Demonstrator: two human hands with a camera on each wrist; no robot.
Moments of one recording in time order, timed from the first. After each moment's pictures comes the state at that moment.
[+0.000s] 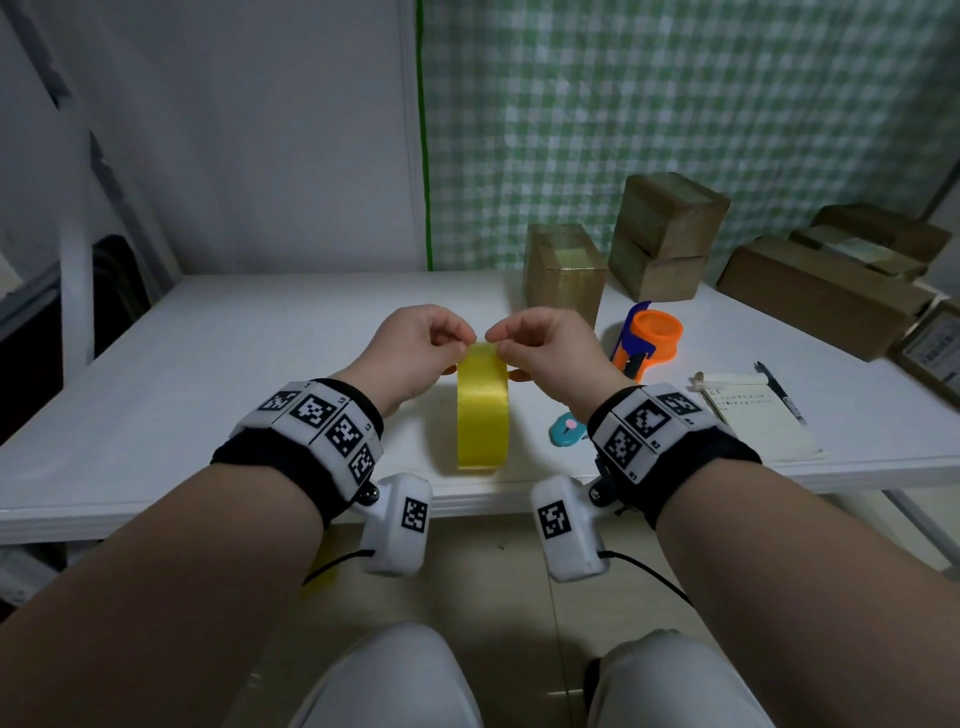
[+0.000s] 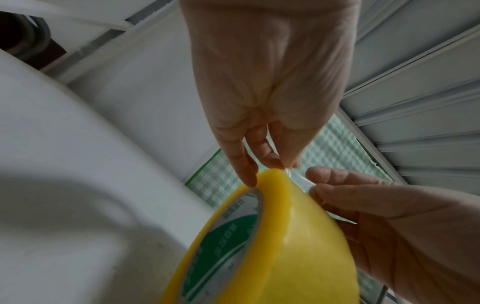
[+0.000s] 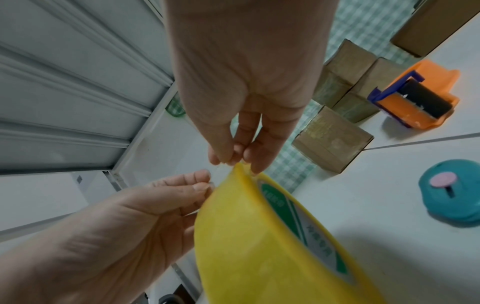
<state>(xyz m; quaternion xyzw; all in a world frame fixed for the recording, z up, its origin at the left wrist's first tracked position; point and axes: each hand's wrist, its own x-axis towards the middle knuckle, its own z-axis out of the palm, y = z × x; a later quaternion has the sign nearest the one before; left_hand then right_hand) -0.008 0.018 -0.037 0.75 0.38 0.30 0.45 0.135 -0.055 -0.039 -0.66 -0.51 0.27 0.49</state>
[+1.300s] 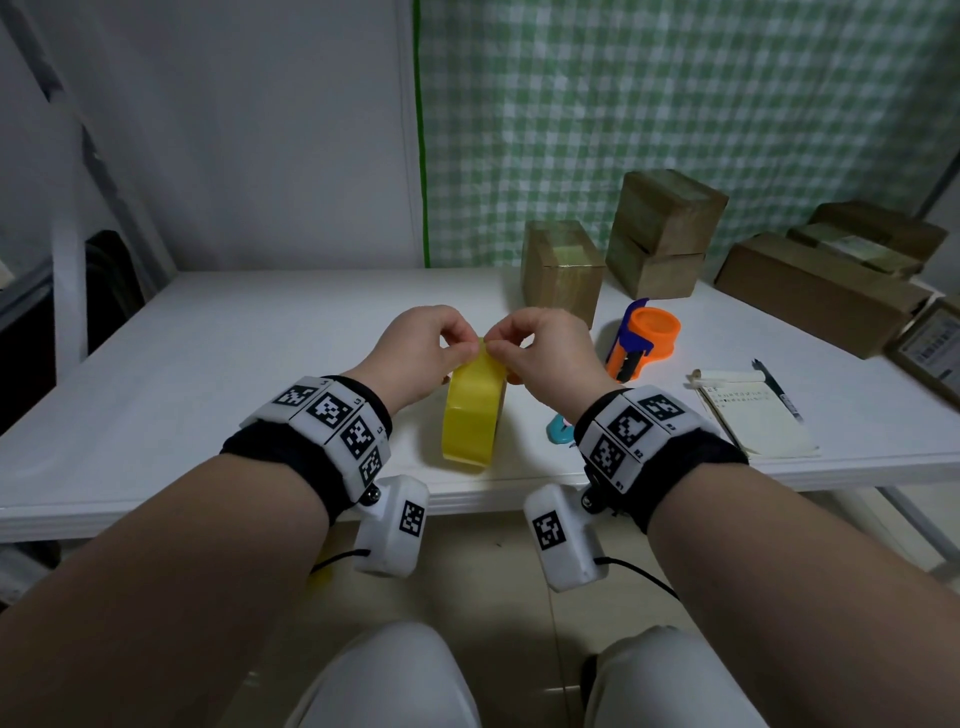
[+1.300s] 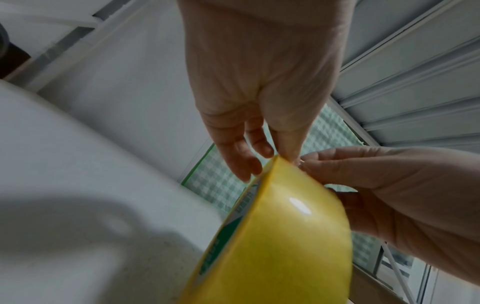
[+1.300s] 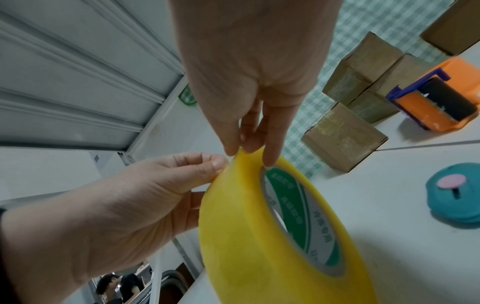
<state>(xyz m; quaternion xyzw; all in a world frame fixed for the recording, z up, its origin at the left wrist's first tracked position) -0.001 0.018 -0.040 0.82 0.38 0.27 0.33 0.132 -0.051 -0.044 -0.70 -0.55 0.14 0.43</state>
